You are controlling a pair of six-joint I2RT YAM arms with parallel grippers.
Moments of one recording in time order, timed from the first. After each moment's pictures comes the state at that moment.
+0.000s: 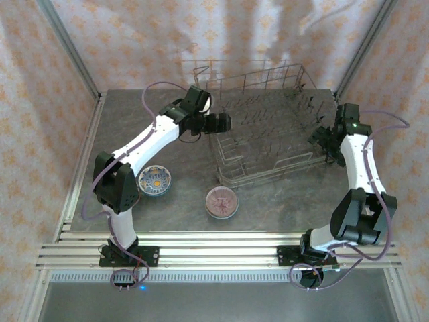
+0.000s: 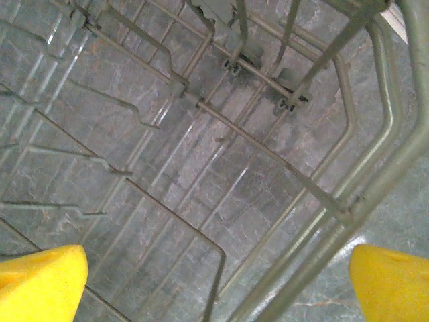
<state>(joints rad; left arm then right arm) -0.49 1.87 1.71 -0.70 0.20 -0.57 -0.24 1.46 1.28 -0.97 0.01 0.48</state>
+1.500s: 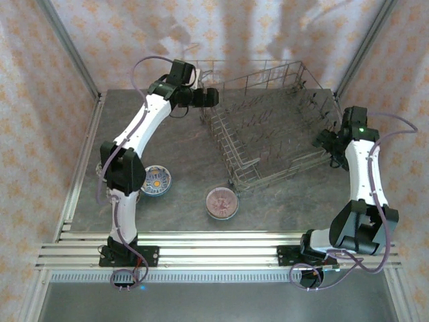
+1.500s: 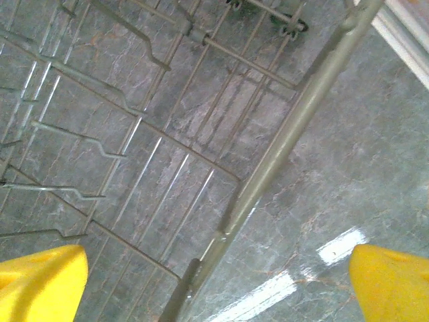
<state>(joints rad) -0.31 2.11 2.14 -0.81 0.20 -0.34 -0.27 1.37 1.26 -1.03 -0.03 0.43</state>
